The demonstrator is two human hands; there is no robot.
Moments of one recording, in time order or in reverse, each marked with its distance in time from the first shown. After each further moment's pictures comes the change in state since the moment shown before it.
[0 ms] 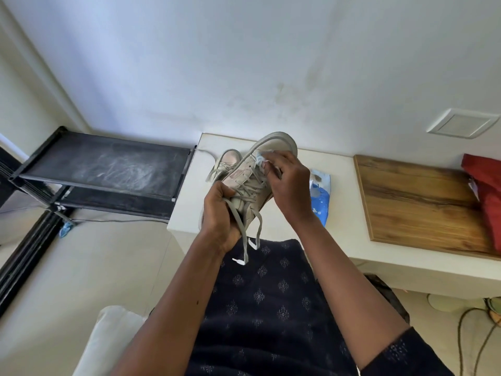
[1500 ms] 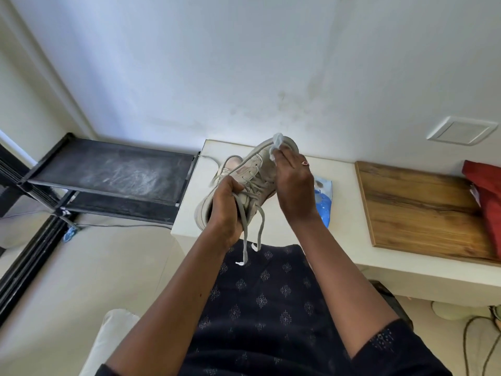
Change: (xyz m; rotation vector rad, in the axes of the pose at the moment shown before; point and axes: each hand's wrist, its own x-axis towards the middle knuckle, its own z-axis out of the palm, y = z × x) left_hand -0.008 0.011 0.020 0.192 -0.023 0.066; right_hand 0.006 0.011 0.005 -0.396 0.076 -0.200
